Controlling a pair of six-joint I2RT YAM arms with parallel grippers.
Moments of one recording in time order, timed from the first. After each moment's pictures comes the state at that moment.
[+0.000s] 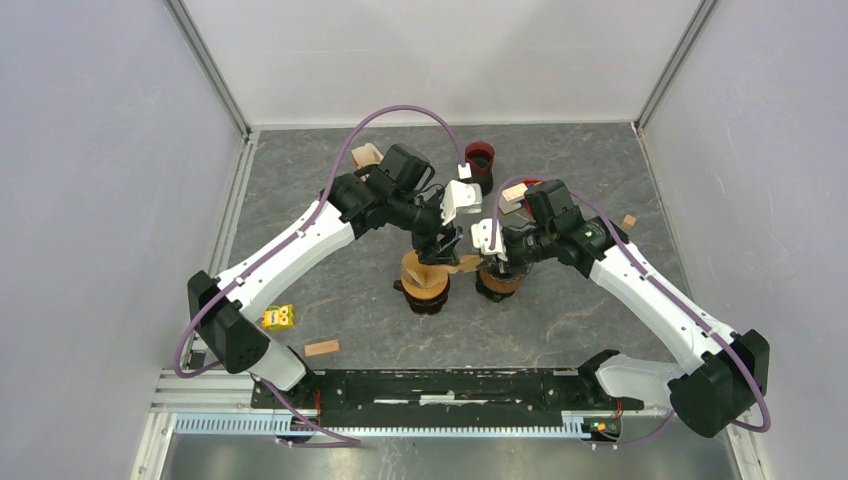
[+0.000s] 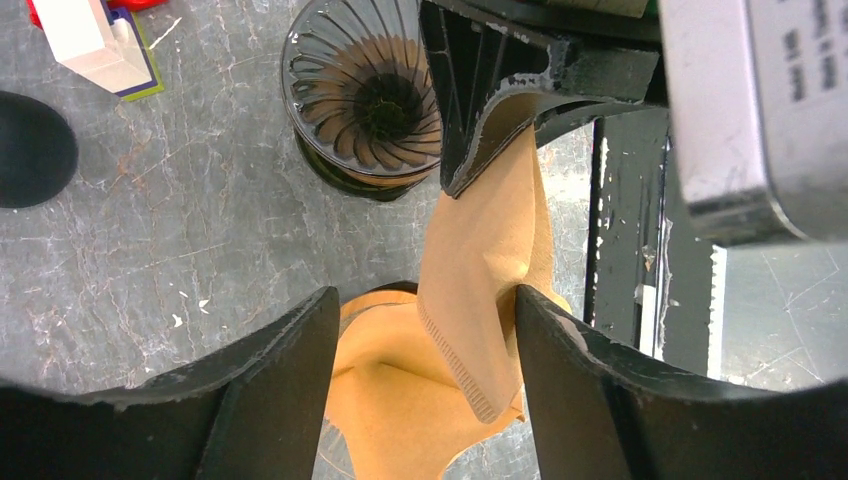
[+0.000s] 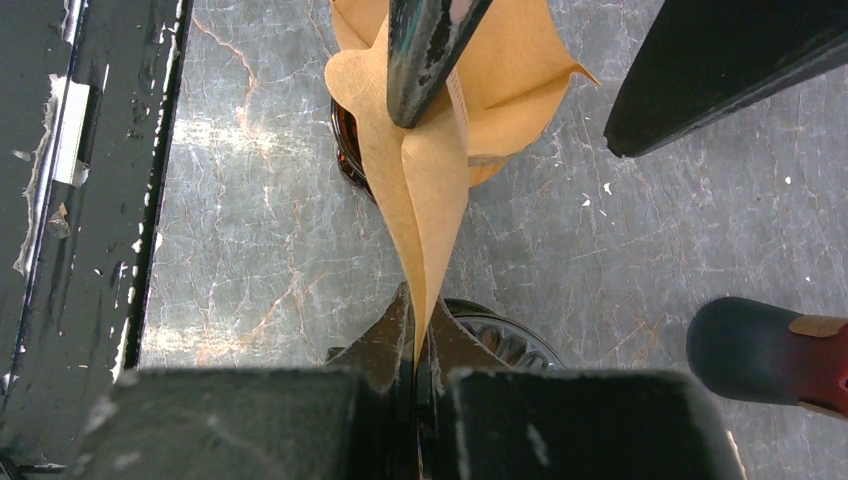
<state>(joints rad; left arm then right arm) -0.77 1.53 1.54 -0.83 0.60 0.46 0.54 1.19 1.04 -0.72 -0.76 -0.97</state>
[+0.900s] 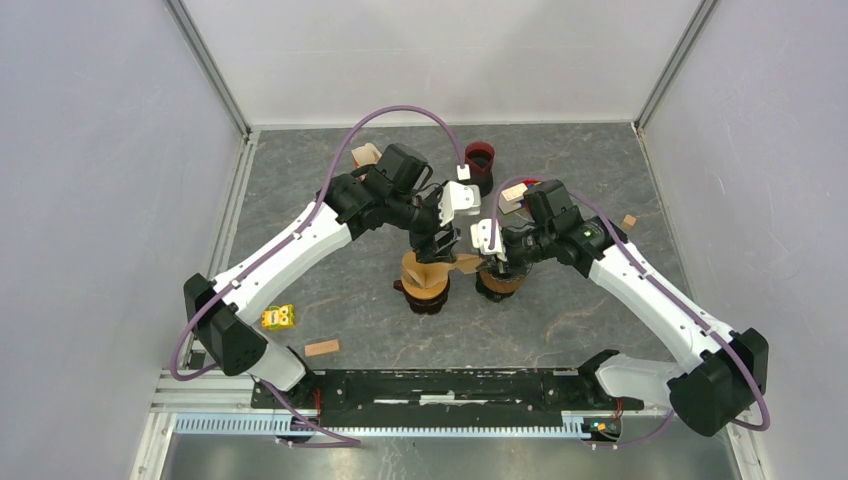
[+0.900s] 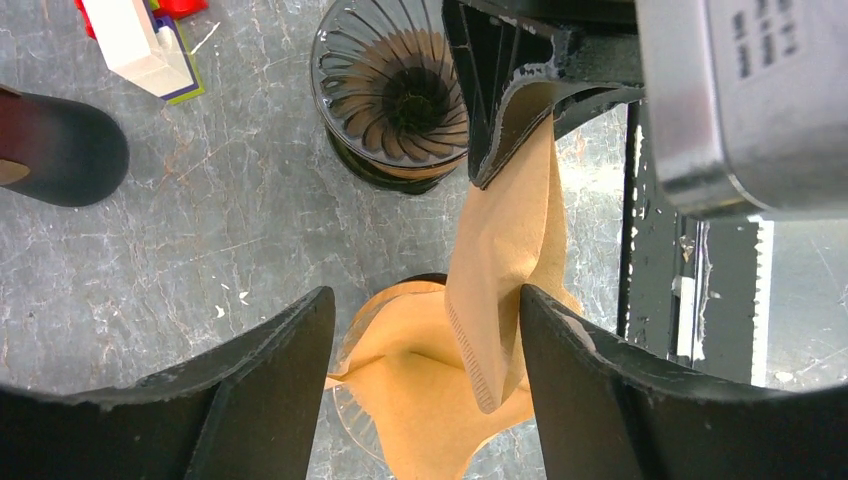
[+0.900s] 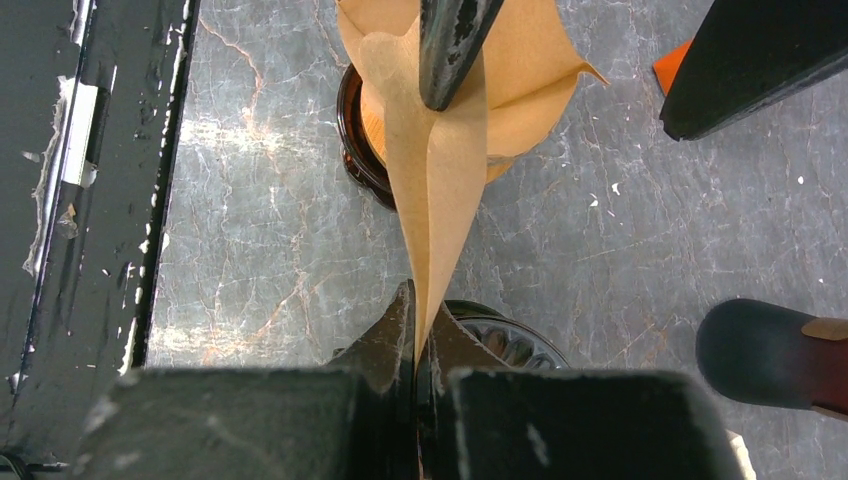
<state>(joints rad) -0.77 1.51 1.54 -0.83 0.55 0.52 0.54 1.19 1.04 -0.73 -0.76 -0.96</state>
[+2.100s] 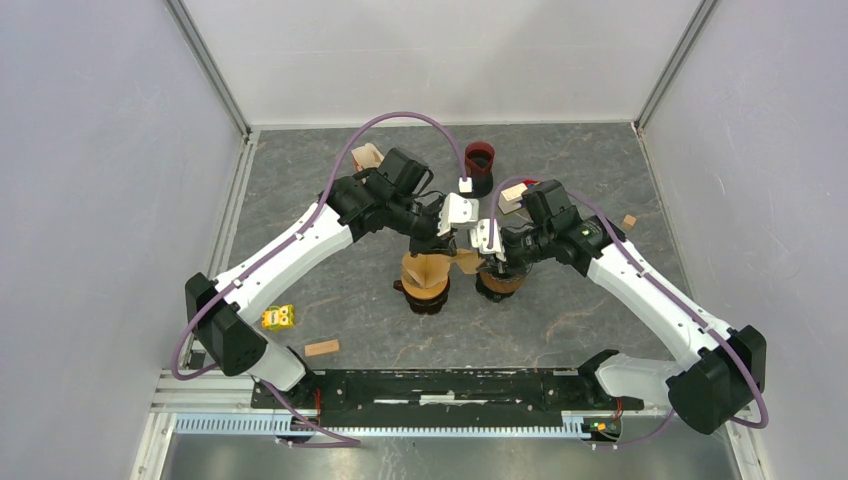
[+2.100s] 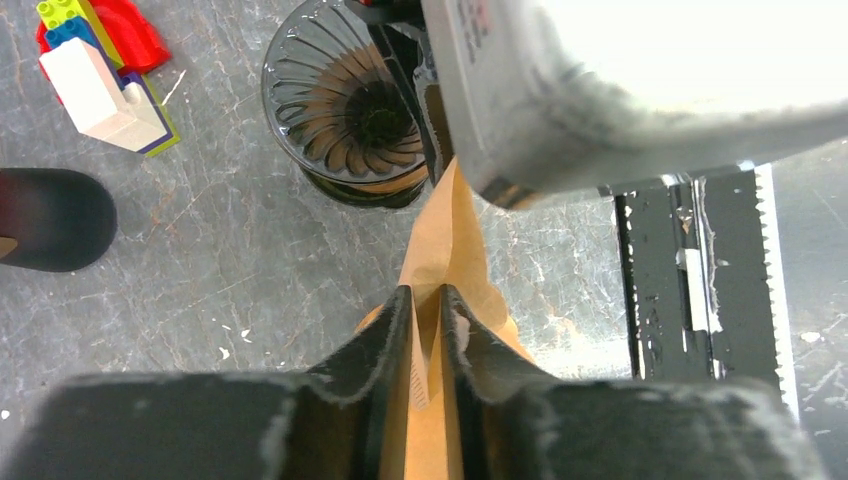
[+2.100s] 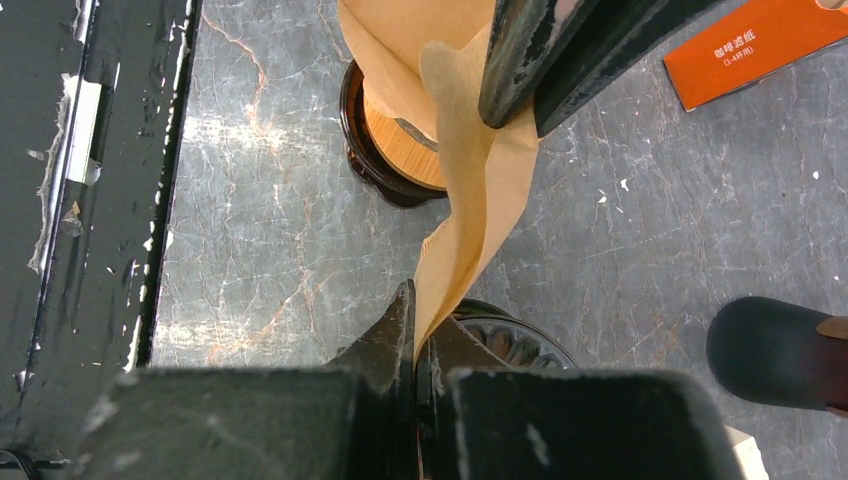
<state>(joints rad) -0.77 1.51 1.51 -0.84 0.64 0.67 0.54 1.21 1.04 -0.73 -0.77 -0.96</state>
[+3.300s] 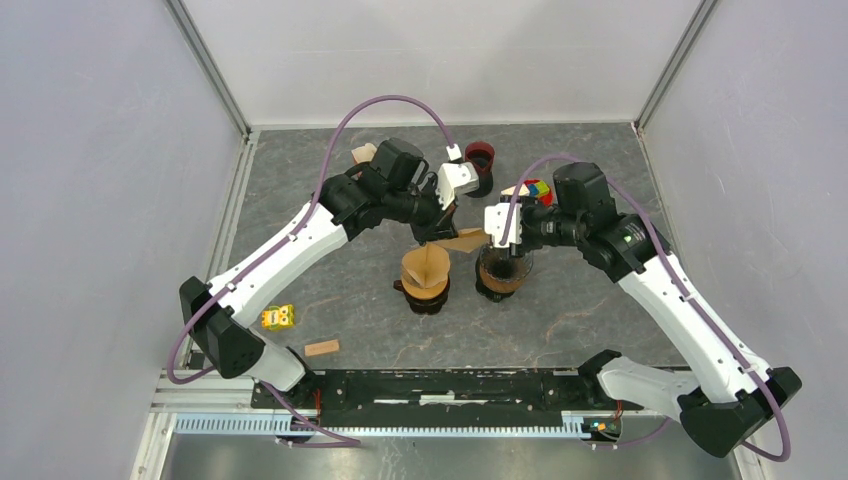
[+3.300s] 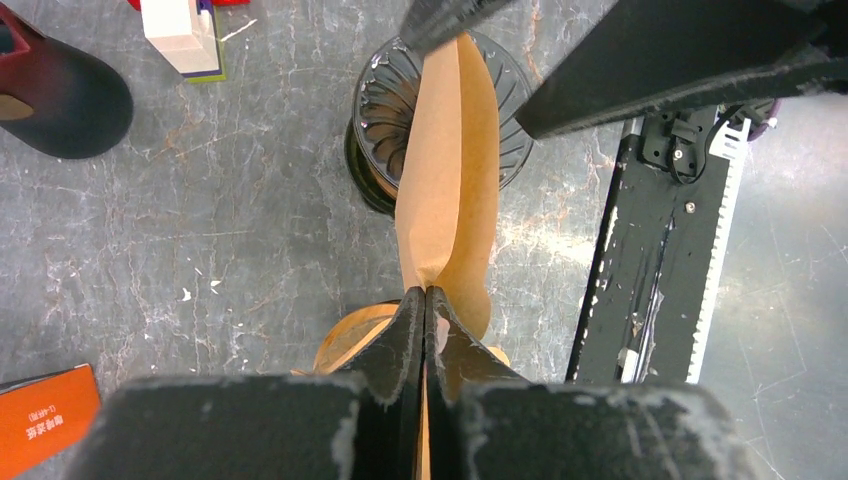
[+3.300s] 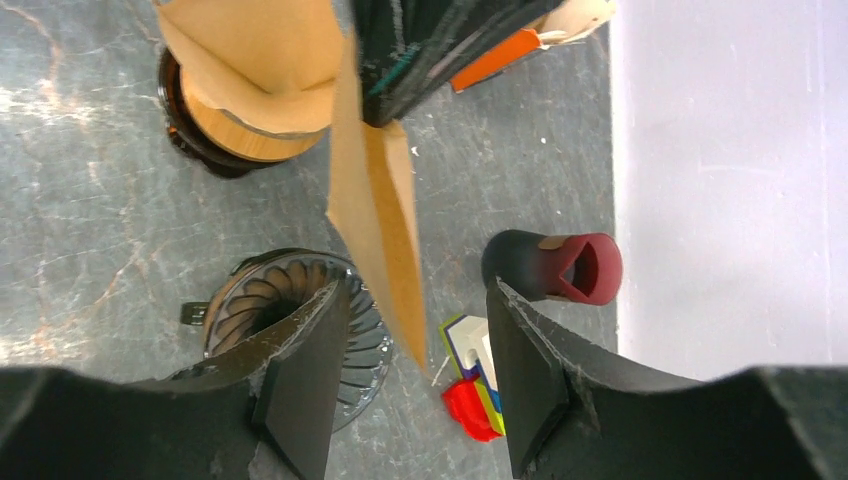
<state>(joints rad) -0.76 1.49 1.53 -0.74 0.50 0.25 0.54 1.09 1.23 -0.75 -0.52 -1.02</state>
